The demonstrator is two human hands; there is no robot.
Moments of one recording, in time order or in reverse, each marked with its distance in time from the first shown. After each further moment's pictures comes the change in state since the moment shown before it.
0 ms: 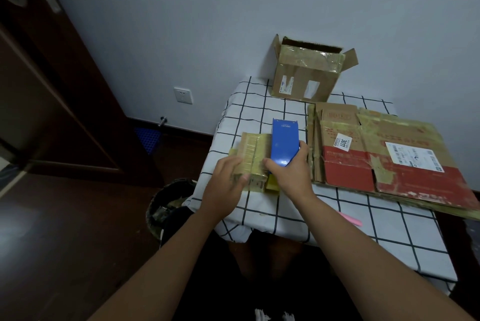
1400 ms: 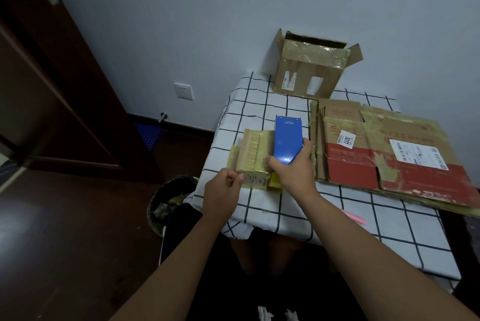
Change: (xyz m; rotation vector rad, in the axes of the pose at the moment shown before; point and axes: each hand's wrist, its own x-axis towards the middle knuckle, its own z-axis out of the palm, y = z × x) left_hand -0.015 0.007 0.004 -0.072 0.121 -0.363; right_hand -0.003 -0.002 0.002 -0.018 0.005 -0.008
